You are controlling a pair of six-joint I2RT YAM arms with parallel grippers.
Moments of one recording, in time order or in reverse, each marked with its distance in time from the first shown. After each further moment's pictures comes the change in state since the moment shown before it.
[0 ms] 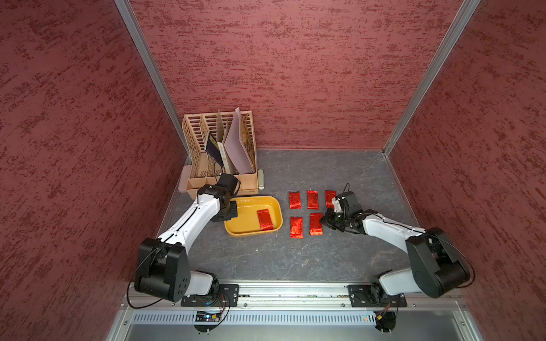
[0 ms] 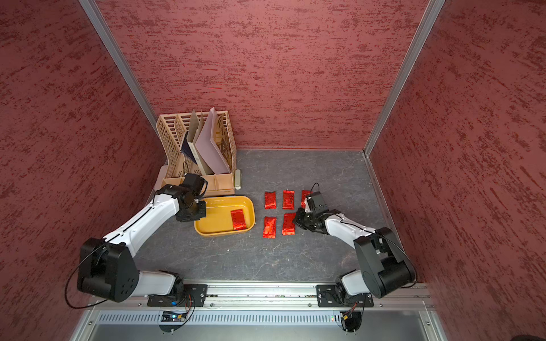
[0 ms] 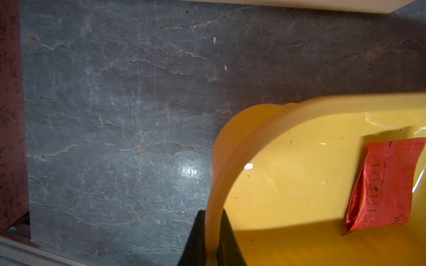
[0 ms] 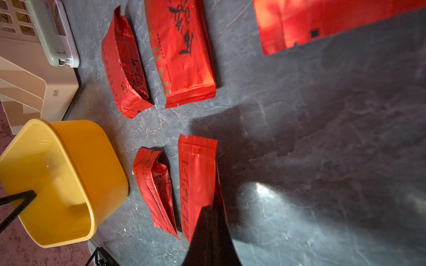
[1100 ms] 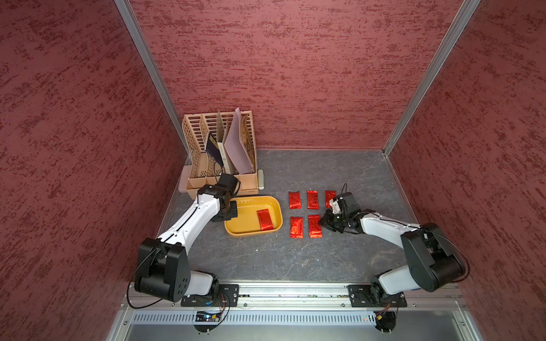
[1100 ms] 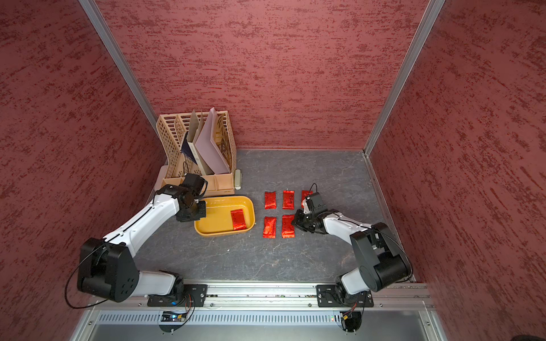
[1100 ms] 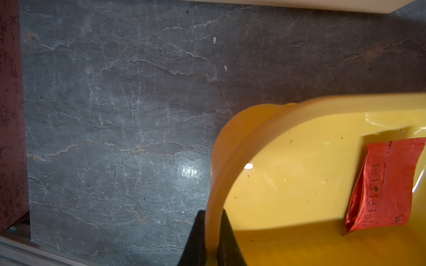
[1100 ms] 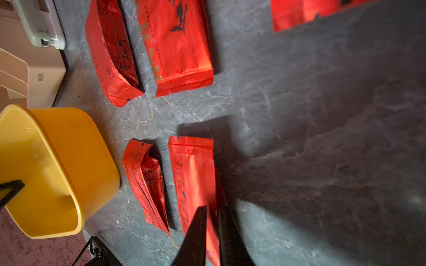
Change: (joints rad) left arm 0.000 0.000 0.000 0.000 0.000 0.000; right arm 0.000 0.041 0.002 -0.006 -0.039 -0.038
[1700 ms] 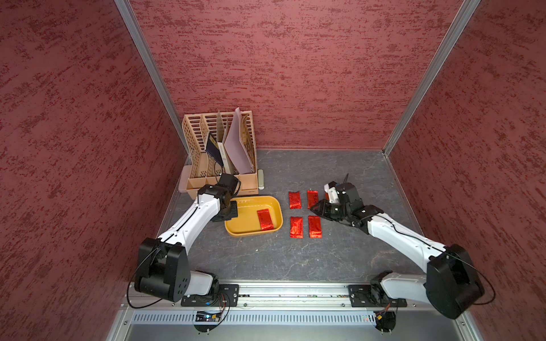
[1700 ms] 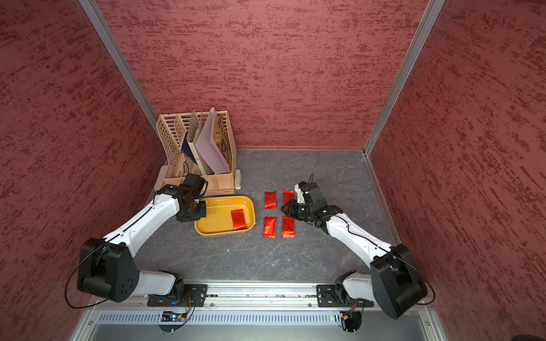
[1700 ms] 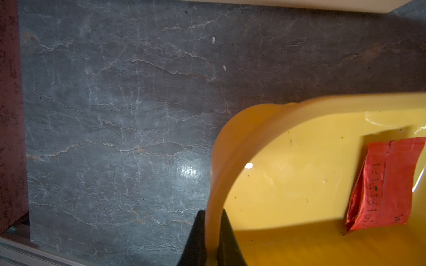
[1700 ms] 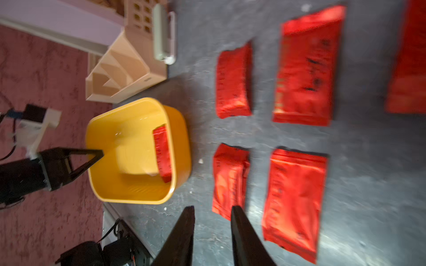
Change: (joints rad) left arm -0.003 0.000 0.000 0.000 0.000 0.000; right arm 0.151 -0.163 0.178 -0.055 0.034 -0.037
